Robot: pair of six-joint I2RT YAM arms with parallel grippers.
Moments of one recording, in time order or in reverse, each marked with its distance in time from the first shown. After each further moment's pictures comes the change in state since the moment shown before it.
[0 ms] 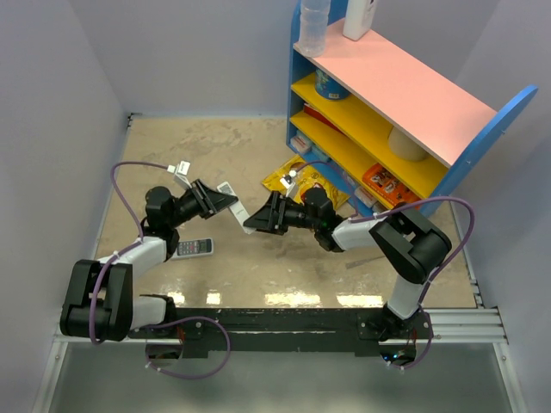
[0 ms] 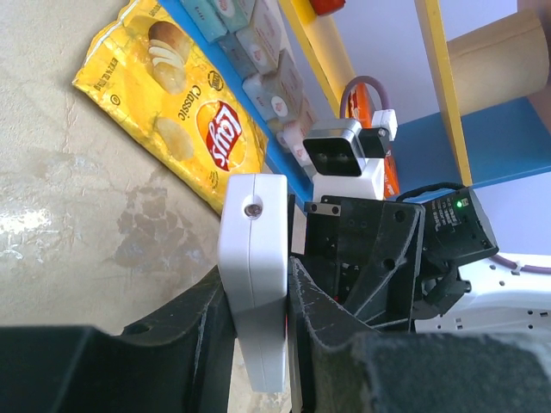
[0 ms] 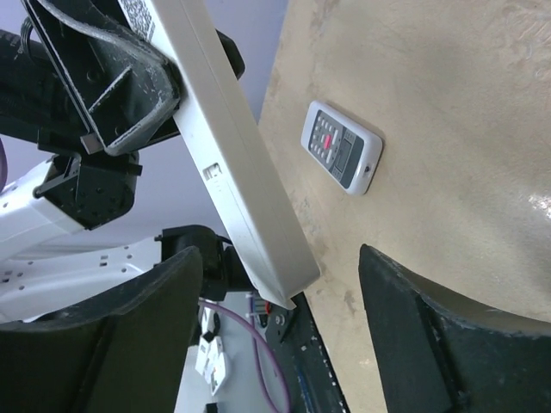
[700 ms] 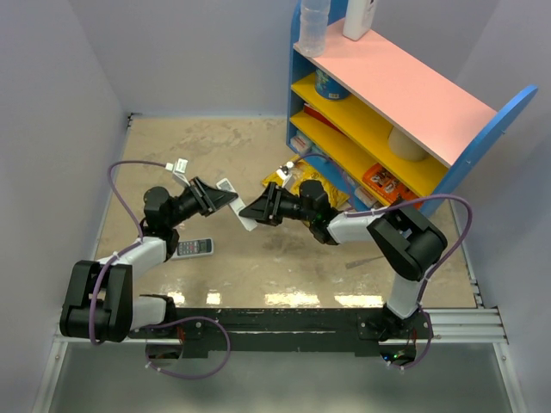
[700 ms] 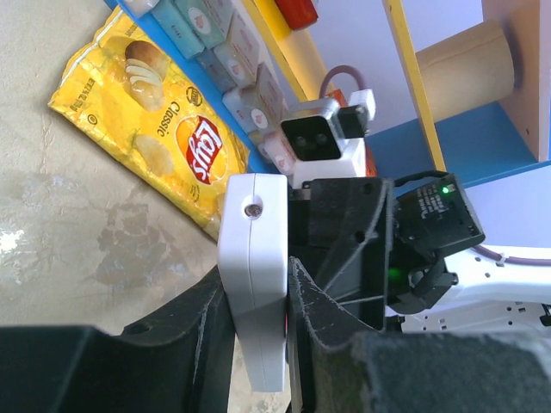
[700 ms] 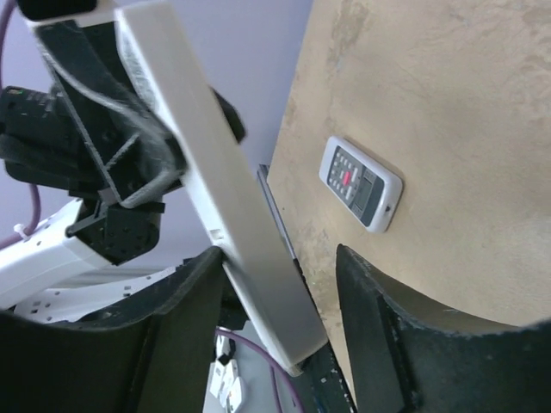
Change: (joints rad) left arm 0.000 -0.005 0.000 0.069 0.006 -0.045; right arm -0.002 0.024 0.100 -0.029 0.027 0.048
